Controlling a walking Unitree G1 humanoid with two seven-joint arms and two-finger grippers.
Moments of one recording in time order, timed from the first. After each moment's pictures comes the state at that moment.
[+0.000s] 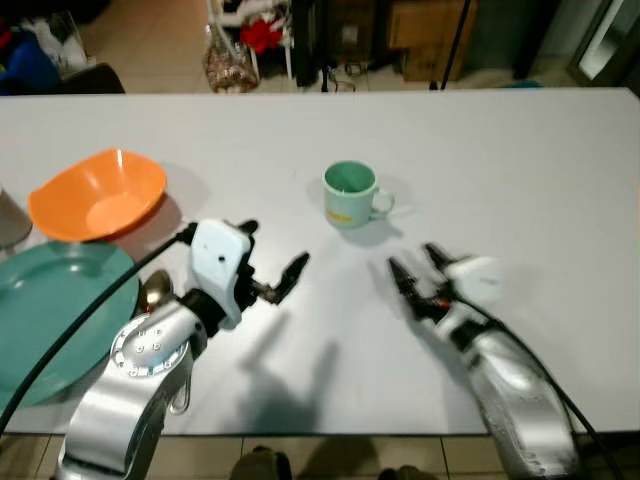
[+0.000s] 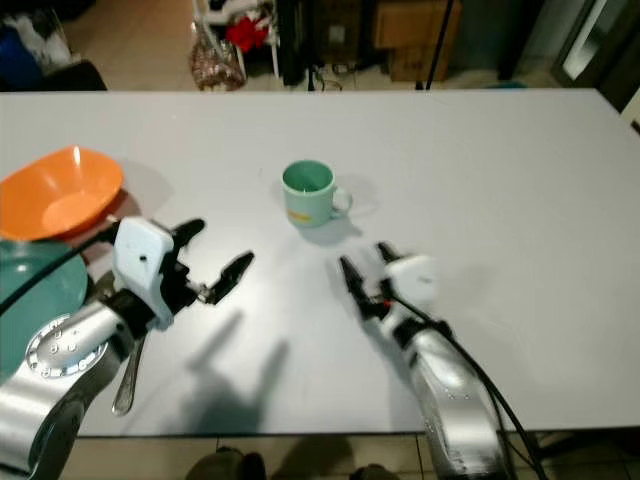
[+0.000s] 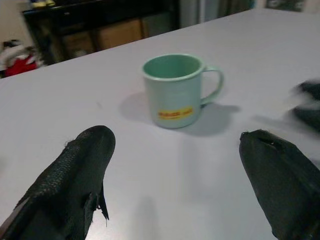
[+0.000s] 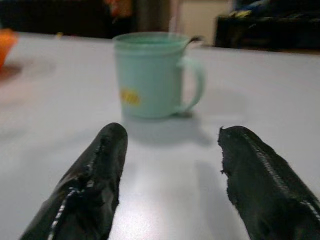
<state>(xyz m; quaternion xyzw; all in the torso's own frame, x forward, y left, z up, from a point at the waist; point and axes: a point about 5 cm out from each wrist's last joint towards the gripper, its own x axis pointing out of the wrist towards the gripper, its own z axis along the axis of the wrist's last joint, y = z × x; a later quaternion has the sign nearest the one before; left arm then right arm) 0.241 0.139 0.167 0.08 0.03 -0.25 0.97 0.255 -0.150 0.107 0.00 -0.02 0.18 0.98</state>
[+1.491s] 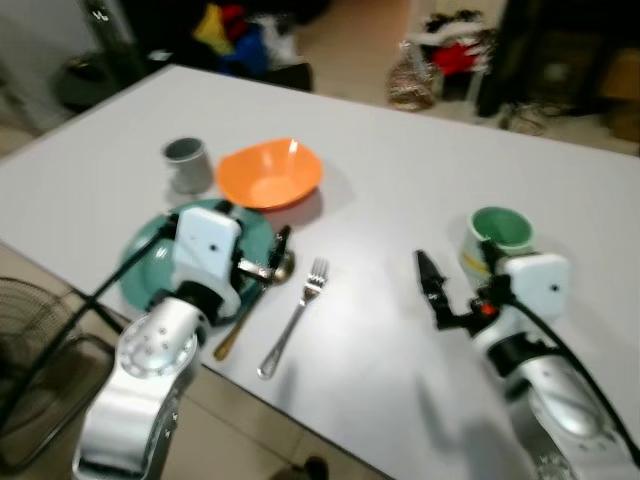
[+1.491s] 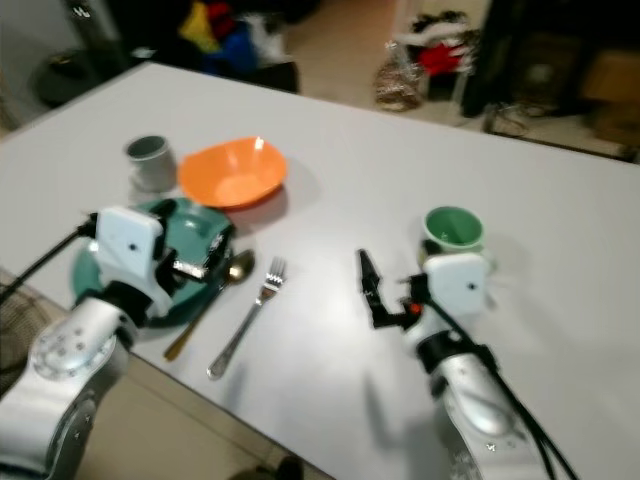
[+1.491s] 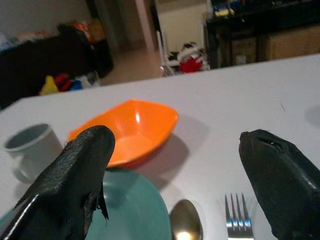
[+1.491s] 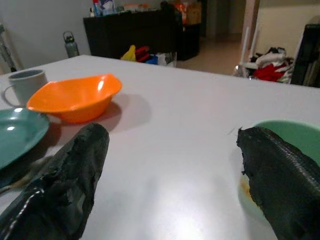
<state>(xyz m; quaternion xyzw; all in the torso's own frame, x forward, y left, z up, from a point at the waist) 0.243 0.137 0.180 0.08 -0.02 -0.16 0.98 0.205 -0.150 0.163 0.01 0.01 0.09 1.00</state>
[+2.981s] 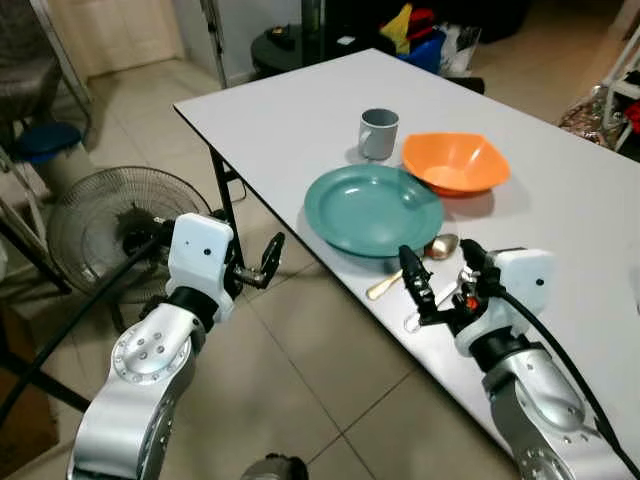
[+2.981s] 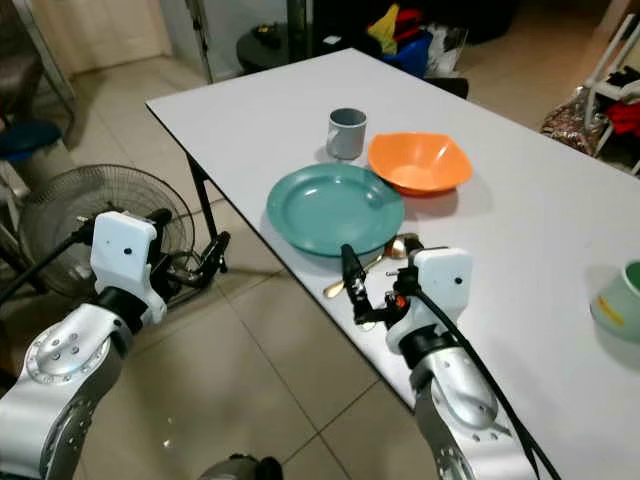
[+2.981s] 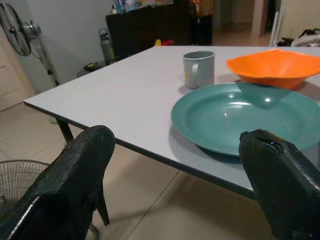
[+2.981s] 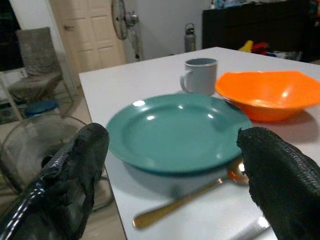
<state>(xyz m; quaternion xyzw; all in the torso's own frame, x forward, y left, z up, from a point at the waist) 0.241 0.142 0.174 0.07 0.01 -0.15 0.99 0.209 -0.138 0.163 0.05 0.02 0.11 0.99</state>
